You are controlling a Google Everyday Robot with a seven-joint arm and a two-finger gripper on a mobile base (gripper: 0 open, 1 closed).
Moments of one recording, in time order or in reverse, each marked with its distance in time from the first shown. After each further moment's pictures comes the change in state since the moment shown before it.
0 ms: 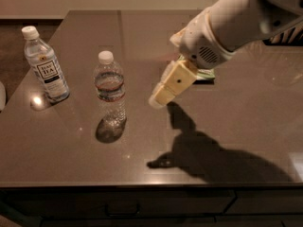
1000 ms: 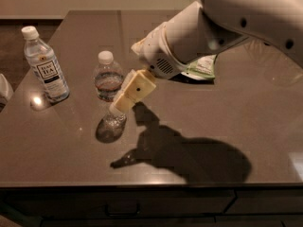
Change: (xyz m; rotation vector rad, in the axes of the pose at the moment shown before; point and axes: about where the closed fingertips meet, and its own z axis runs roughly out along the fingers) arm -0.053 0.028 0.063 -0.105 -0.141 -0.040
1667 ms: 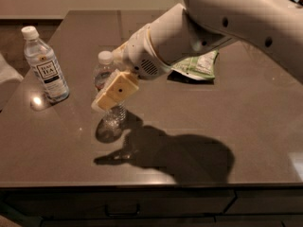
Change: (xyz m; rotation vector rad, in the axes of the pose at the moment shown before) arm -0.027 0.017 0.023 -0.079 -0.066 -0.029
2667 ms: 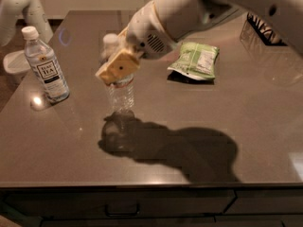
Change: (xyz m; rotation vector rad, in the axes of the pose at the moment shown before) arm -0.021 -0.011 -0.022 -0.075 -0.013 -0.012
